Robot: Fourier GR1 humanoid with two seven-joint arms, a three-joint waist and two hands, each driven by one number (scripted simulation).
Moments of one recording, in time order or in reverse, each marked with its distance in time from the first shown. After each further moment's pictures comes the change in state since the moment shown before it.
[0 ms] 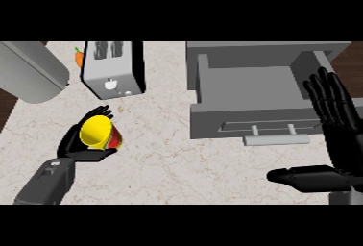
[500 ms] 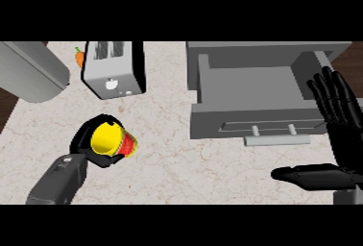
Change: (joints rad) left arm -0.016 -0.059 -0.004 -0.032 0.045 -0.084 0.044; right arm -0.003 -0.017 -0.022 0.010 -0.009 0.009 0.007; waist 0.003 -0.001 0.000
